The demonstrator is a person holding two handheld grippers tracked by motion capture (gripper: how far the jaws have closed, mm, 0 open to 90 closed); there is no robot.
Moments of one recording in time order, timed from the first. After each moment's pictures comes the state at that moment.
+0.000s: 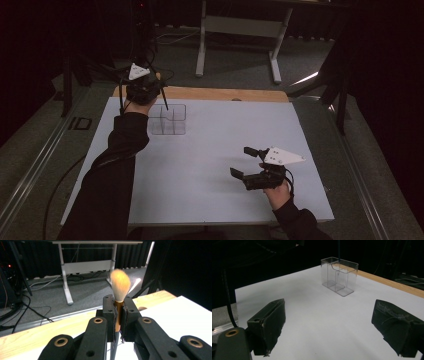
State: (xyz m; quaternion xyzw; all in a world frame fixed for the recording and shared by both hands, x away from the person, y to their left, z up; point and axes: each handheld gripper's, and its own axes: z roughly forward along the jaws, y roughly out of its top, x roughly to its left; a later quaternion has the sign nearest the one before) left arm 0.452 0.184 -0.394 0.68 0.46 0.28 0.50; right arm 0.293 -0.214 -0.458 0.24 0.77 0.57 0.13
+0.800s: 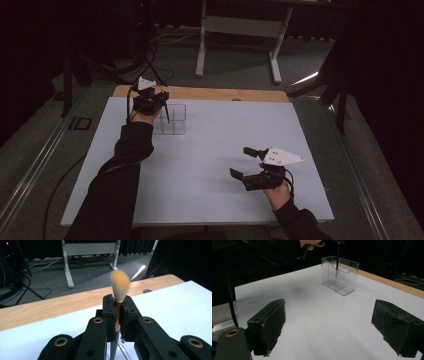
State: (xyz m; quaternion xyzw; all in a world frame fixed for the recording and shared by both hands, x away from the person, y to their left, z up) left arm 0.455 0.175 -0.432 0.69 0.50 0.25 0.46; right arm 0.293 -0.213 -0.457 0.23 0.78 0.57 0.13
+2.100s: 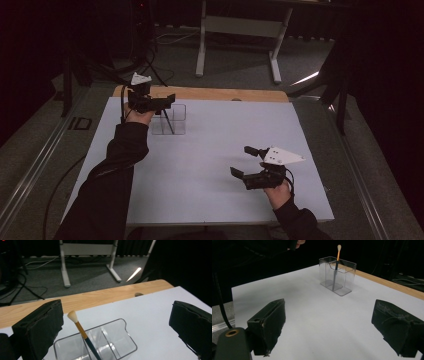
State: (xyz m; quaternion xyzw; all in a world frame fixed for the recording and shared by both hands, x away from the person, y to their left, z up) left arm 0.435 0.183 -0.399 0.68 0.50 0.23 0.48; right arm 0.294 -0.214 -0.457 0.24 0.78 0.57 0.13
